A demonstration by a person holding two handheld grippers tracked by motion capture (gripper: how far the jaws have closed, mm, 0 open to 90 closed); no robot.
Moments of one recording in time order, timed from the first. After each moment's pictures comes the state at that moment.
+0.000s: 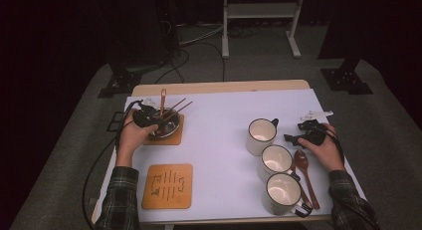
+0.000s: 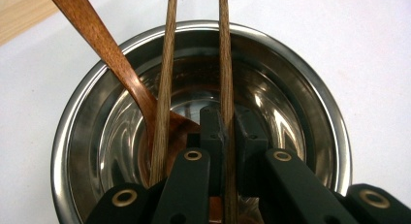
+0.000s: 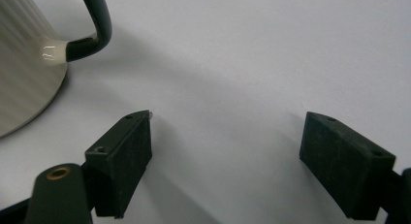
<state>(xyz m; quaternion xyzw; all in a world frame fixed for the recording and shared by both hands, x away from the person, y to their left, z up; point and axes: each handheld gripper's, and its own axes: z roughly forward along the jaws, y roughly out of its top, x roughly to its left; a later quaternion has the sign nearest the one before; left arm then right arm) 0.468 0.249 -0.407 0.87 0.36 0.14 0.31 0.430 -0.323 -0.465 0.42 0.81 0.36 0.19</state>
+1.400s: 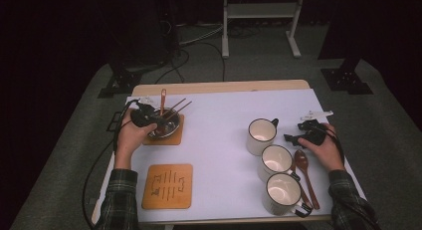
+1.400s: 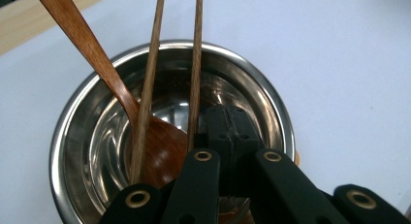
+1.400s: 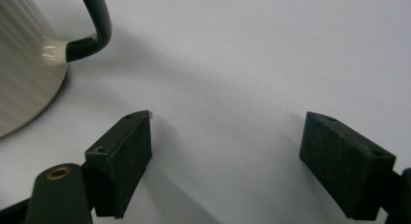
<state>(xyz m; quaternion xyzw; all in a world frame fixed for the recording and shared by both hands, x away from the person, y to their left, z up) 0.453 0.245 -0.390 0.86 0.37 0.14 0.33 0.430 -0.323 -0.465 0.42 0.81 0.36 0.18</state>
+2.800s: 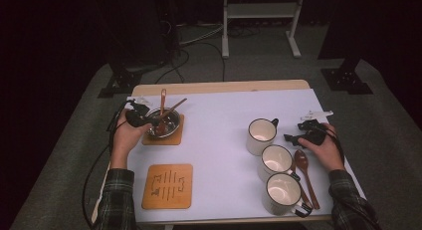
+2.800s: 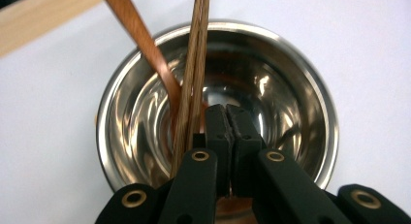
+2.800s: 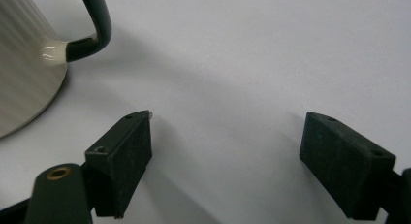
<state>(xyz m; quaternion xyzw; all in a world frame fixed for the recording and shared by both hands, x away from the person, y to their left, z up) 0.456 0.258 -0.386 0.85 0.39 0.16 0.31 0.430 -0.323 -0.465 0.42 0.81 0.36 0.18</state>
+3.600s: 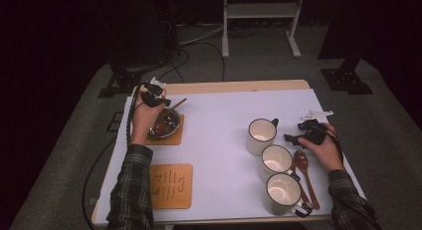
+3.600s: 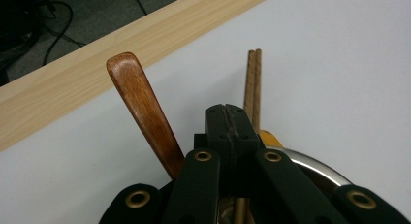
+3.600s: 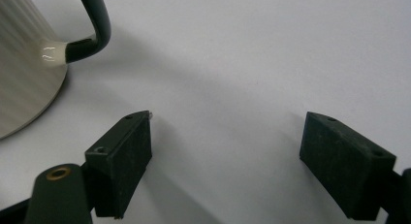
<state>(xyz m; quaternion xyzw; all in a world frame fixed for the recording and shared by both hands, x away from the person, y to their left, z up) 0.530 0.225 -0.386 0.83 0.42 0.20 0.32 0.431 -0.323 -0.465 0.43 0.81 0.36 0.18</state>
